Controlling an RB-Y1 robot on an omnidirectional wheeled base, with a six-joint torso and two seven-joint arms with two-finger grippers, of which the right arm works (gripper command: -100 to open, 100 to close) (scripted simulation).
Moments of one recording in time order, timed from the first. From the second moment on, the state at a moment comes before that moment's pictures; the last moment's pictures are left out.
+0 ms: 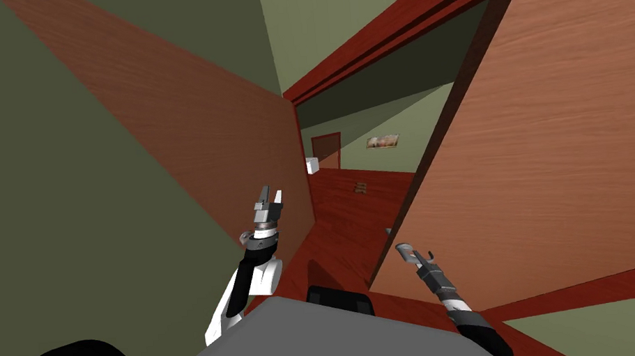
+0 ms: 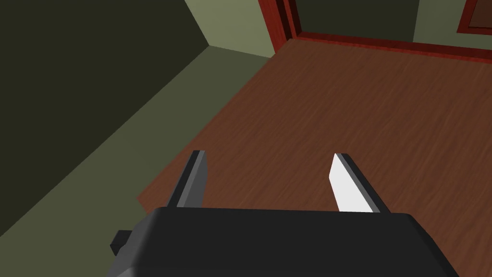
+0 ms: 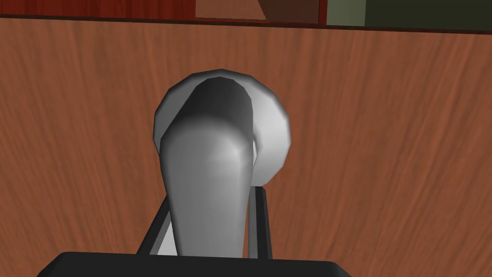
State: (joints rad) arm 0.06 -0.46 0.08 -0.53 -0.09 -1.11 -0.41
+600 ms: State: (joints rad) arm 0.11 -0.47 0.10 -0.53 -0.08 -1.16 -0.43
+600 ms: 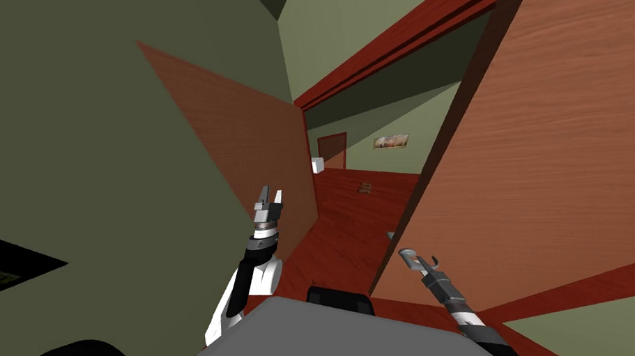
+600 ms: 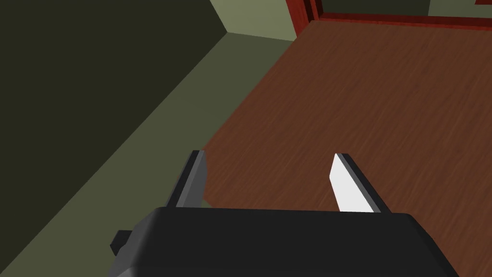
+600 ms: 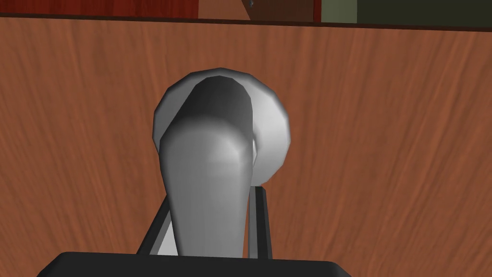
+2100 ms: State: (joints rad) arm 0.15 -0.50 0.12 -0.44 -0.07 -1.31 -0.46
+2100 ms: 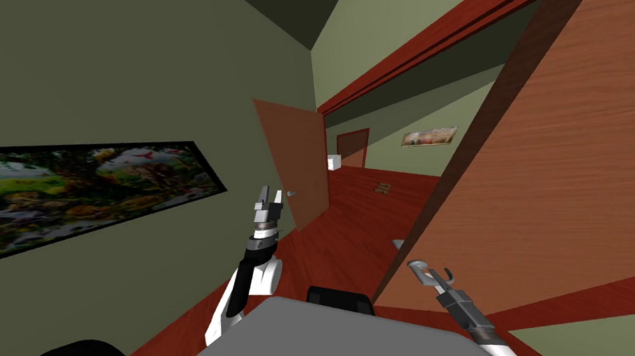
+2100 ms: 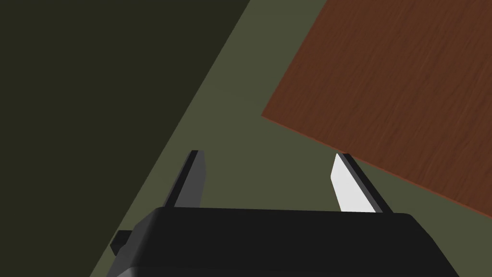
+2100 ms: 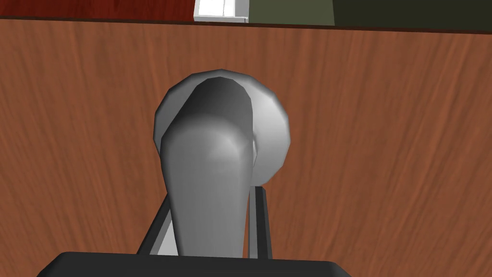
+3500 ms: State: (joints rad) arm 0.05 -0.49 0.16 -0.41 -0.07 -1.26 -0.46
